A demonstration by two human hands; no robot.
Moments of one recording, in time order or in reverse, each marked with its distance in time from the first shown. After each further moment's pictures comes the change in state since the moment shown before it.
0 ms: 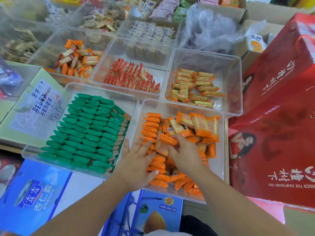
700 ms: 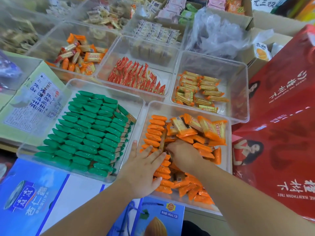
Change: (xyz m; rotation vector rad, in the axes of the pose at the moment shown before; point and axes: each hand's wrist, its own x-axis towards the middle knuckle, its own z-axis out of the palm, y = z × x) left_hand -0.001 -0.003 0.014 -0.011 0.053 0.079; right_hand 0.045 0.020 0.022 -0.662 -0.413 -0.222
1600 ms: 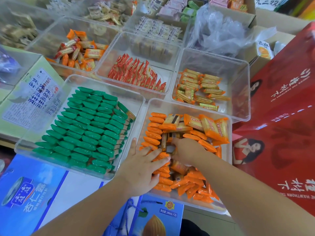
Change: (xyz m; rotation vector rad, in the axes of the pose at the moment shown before) left_hand -0.002 -0.003 0.003 -0.016 0.021 0.033; right_hand 0.006 0.000 -0.020 -0.086 -0.211 0.218
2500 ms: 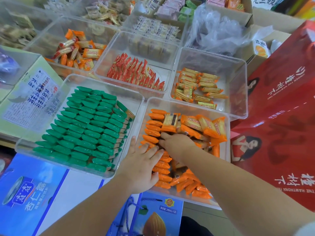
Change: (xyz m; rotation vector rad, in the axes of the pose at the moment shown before) left_hand 0.001 0.003 -0.002 0.037 -0.053 -0.065; right_hand 0.007 -0.023 -0.004 -0.450 0.068 -0.318
